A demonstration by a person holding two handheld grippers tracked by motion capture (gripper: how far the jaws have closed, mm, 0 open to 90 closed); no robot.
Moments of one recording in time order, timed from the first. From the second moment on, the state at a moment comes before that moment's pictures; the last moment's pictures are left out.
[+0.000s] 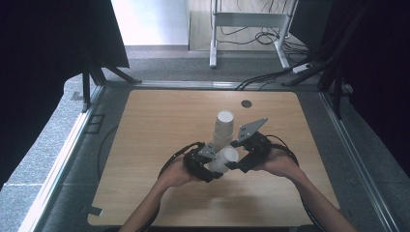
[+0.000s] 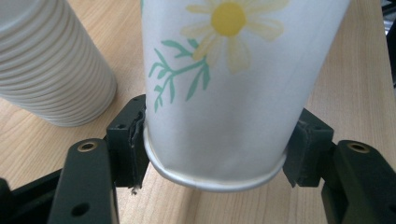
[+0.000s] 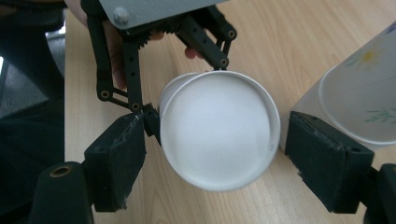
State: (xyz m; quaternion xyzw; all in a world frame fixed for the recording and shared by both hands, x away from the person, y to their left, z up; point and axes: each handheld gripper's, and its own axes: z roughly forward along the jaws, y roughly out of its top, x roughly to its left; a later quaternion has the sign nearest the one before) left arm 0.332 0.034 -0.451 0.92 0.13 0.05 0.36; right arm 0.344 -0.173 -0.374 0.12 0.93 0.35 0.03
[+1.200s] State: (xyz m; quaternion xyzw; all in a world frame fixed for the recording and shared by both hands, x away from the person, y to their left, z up) left arm 0.334 0.044 -0.444 0.88 0.14 0.01 0.45; right arm 0.343 -0.184 -0.380 0.13 0.92 0.38 0.01
